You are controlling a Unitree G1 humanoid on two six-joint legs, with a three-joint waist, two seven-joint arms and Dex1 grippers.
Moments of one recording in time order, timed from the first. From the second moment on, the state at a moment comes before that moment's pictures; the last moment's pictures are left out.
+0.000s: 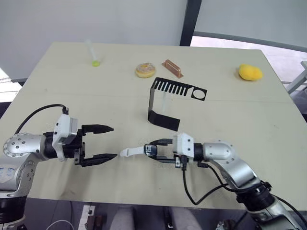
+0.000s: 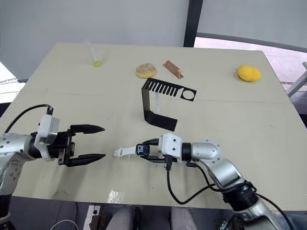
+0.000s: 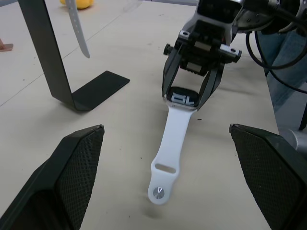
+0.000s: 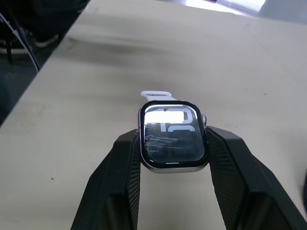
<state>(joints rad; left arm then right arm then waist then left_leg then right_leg) -0.13 0.86 0.30 -0.27 -0.60 0.38 -1.23 -0.41 -0.49 0.42 -0.15 0.18 0.11 0.95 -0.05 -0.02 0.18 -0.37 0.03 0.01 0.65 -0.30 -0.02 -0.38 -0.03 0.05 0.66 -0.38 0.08</state>
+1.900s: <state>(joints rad) 0.04 0.50 0.18 -0.60 -0.50 0.38 -0.61 -0.43 -0.33 0.07 0.24 0.30 0.11 0.91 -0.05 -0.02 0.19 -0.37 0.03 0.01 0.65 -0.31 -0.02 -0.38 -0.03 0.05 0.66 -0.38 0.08</state>
